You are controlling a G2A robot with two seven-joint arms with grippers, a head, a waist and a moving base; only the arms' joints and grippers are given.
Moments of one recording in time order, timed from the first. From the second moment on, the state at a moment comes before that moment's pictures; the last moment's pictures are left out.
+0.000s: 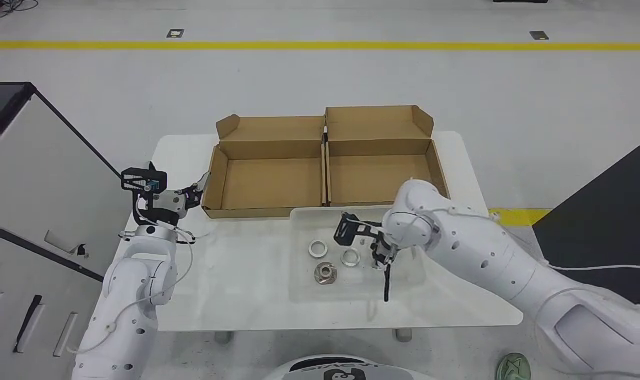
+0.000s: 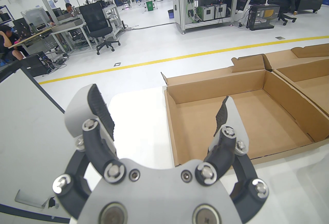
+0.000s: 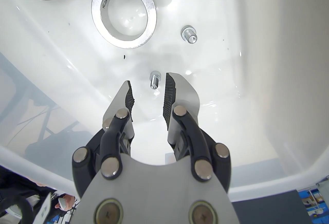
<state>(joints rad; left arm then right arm) 1.73 -1.15 -1.60 -1.80 1.33 0.00 0.00 -0.87 -1.03 0.52 -1.61 -0.69 -0.26 1.50</state>
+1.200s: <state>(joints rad) 1.73 -1.15 -1.60 -1.80 1.33 0.00 0.00 -0.87 -0.97 0.68 -1.80 -0.55 -0.23 1.54</state>
